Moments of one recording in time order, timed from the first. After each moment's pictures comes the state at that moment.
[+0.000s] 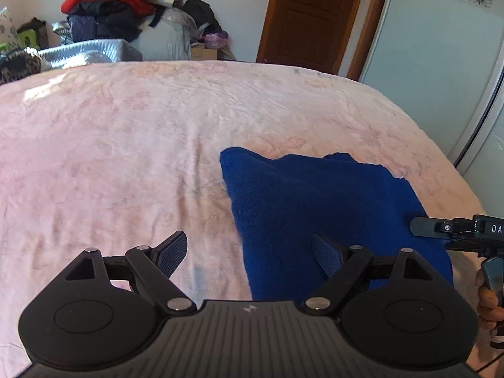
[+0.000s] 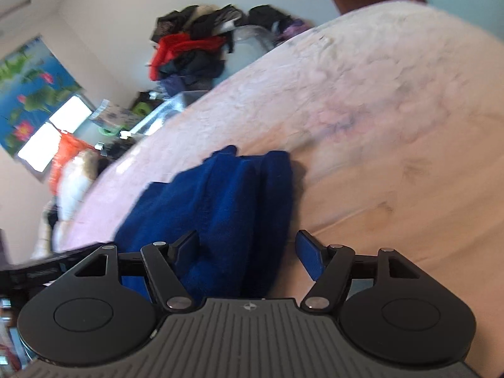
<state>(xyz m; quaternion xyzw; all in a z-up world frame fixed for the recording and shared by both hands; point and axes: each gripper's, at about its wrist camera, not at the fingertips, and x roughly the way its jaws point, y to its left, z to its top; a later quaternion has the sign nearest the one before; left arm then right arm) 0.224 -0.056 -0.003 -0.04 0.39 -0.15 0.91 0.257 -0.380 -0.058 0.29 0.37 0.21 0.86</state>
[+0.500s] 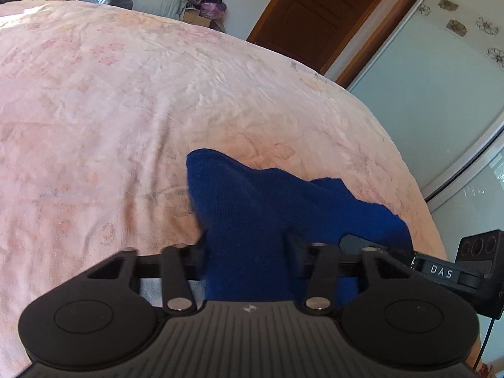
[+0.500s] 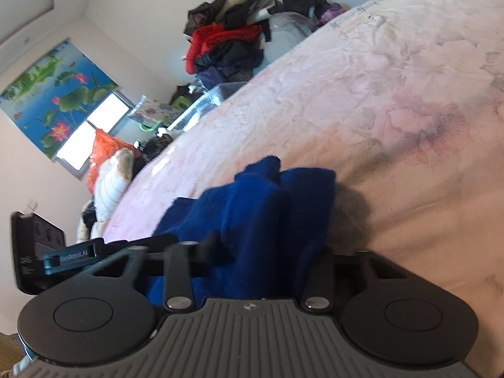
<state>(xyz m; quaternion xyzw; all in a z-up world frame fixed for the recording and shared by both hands) 0.285 -0.059 -0.026 -0.16 0.43 -0.19 0.87 0.314 -0.346 -0.066 0.29 0.36 0.25 0.85</state>
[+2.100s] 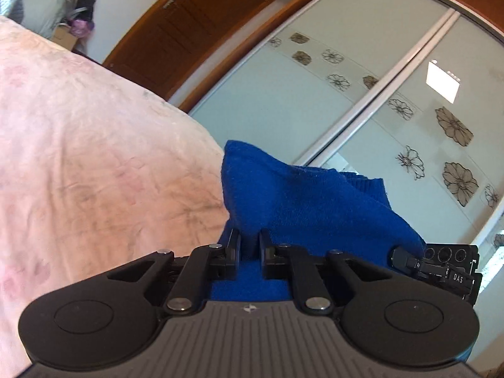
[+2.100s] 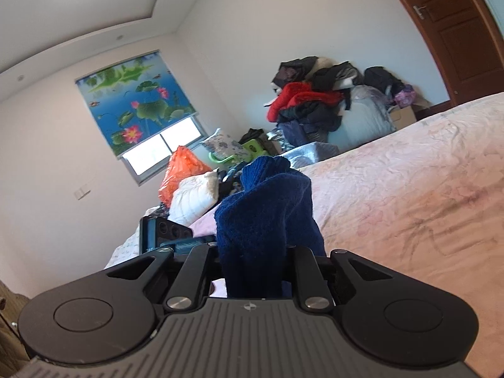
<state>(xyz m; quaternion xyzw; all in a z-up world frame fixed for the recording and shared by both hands) 0.210 0.018 -0.001 -0.27 0.30 -0.46 0.79 0.114 -0.313 0.096 0.23 0.21 0.32 0.89</state>
